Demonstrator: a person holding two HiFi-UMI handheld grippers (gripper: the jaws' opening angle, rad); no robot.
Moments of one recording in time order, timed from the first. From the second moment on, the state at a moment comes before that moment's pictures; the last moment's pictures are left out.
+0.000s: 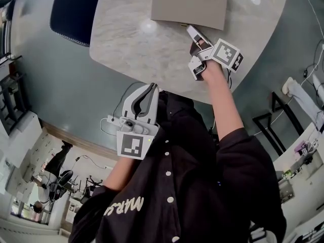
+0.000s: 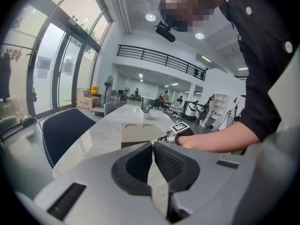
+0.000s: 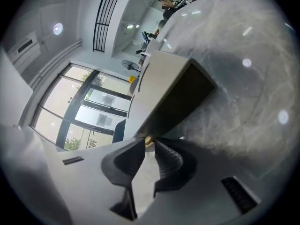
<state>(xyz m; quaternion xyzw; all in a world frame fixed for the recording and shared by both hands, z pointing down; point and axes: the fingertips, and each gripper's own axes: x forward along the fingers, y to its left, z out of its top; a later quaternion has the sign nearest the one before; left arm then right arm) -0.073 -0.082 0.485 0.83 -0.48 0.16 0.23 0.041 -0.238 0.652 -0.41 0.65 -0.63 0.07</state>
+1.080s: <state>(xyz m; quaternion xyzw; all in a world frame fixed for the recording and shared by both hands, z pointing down) -0.075 -0.084 0.490 0.83 -0.49 0.17 0.23 0.036 -0.183 0.656 -0.35 0.61 -0.70 0.12</state>
